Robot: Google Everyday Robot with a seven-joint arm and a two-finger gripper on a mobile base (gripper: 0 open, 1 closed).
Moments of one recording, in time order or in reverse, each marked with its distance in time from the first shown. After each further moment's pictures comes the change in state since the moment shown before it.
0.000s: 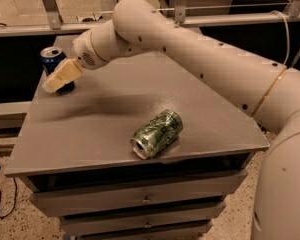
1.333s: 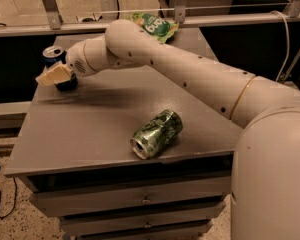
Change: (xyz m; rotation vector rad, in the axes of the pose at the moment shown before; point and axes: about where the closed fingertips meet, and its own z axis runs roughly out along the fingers) arm 0.004 -0.013 0.058 0.005 -0.104 0.080
